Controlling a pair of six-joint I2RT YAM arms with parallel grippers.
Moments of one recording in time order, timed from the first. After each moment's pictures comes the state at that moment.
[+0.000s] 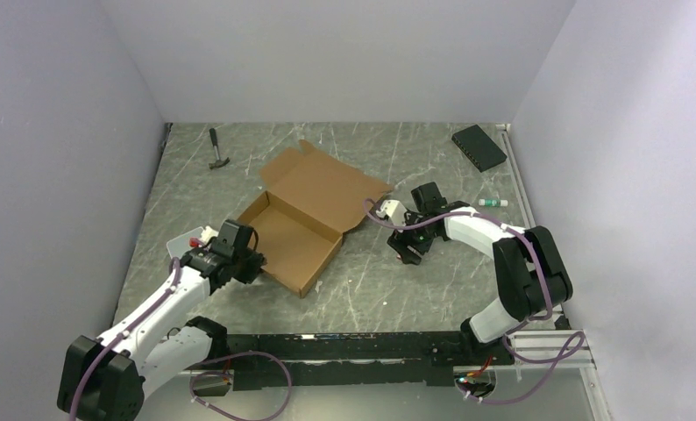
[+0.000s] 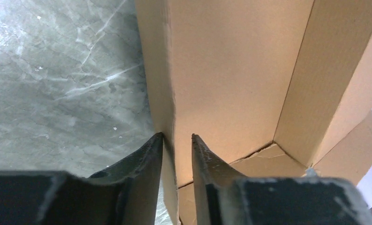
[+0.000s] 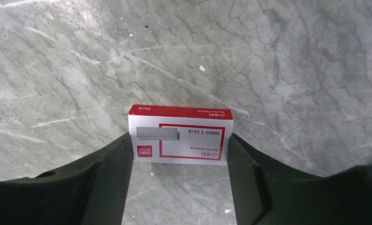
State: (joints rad) left arm -0.40 0.93 0.54 -0.66 -0.19 -1.40; right arm 0.35 1.55 0.82 -0.48 -0.29 -0.67
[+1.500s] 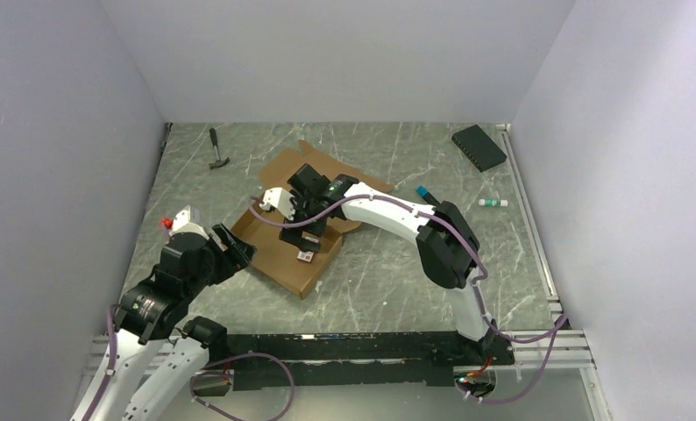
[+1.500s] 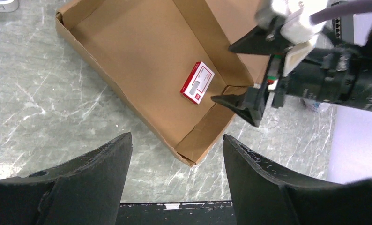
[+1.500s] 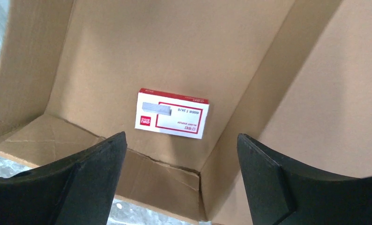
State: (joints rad) left arm -0.40 0.47 0.77 -0.91 -0.15 -0.85; right arm 0.91 2.07 1.71 -0.69 -0.26 -0.45
